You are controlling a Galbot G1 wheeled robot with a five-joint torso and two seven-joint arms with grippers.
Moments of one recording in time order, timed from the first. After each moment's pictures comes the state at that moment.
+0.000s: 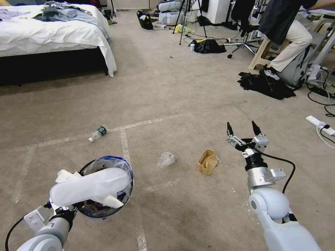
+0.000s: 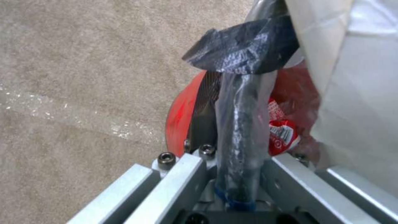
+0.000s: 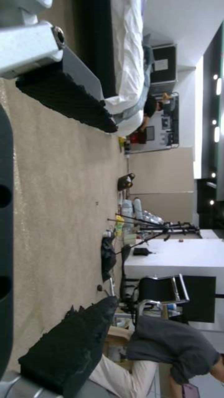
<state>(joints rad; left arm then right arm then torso) 1.64 -1.44 -0.89 -2.18 -0.80 0.63 -0.29 -1.27 1.19 0.51 1.91 0.38 0.22 0.05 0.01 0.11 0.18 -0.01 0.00</state>
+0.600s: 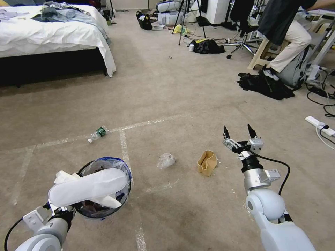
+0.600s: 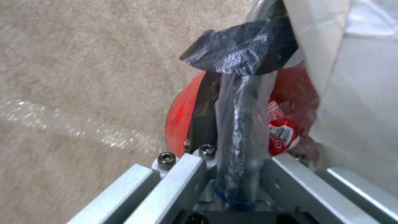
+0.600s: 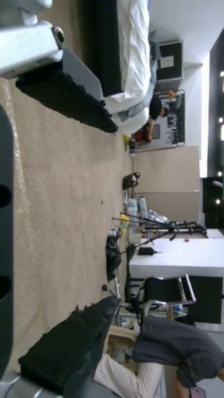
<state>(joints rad) 1.64 -1.43 -0.90 -2.15 -0.80 0.63 -0.29 -1.25 1.20 0.50 1.88 0.37 0.22 0.04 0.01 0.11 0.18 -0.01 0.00</state>
